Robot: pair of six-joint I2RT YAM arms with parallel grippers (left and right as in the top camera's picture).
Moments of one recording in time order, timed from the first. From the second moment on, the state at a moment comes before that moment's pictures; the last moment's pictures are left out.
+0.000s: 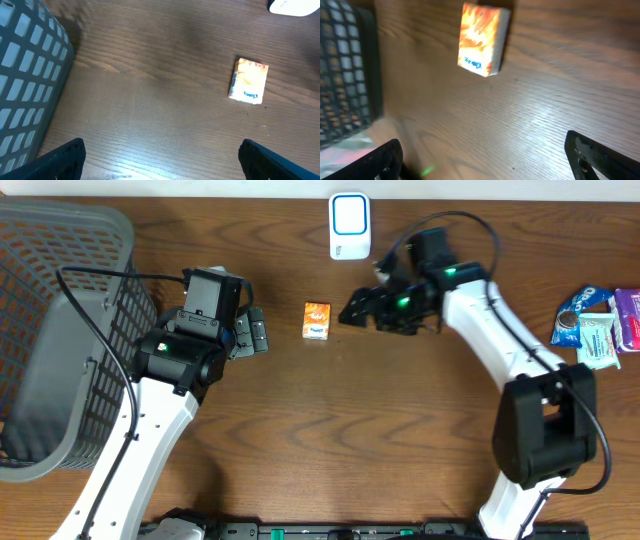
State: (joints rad) left arm -0.30 1.32 1.24 -0.92 -0.22 -0.40; right arm 0.30 1.94 1.50 -0.78 -0.61 0.30
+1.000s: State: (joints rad) left arm -0.30 1.32 1.24 -0.92 -0.22 -0.40; right arm 0.47 1.94 1.49 -0.66 -0.27 0.47
